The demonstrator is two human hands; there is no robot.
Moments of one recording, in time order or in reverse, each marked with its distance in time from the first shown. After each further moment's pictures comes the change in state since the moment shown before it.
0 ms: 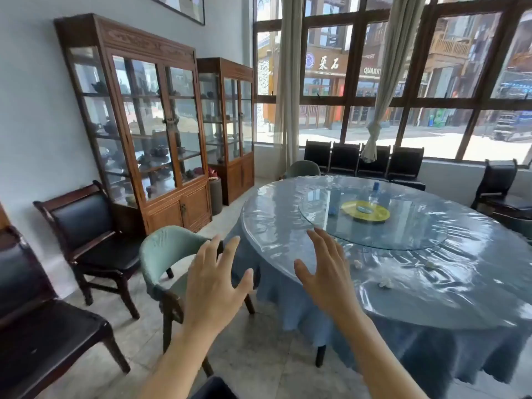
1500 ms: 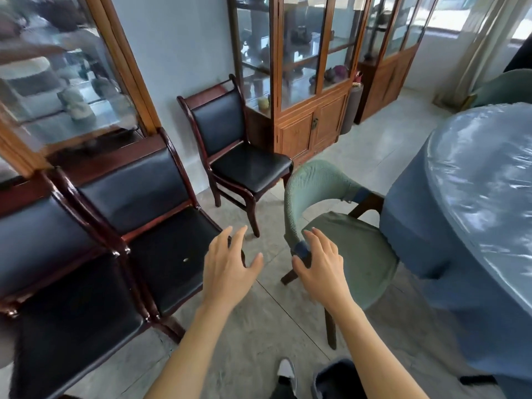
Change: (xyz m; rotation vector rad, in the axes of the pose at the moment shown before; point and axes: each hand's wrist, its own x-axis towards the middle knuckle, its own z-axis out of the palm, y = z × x) left_hand 0.047 -0.551 0.050 0.151 -0.242 -0.620; right_hand 0.134 -0.225 0.578 0.100 -0.664 -0.037
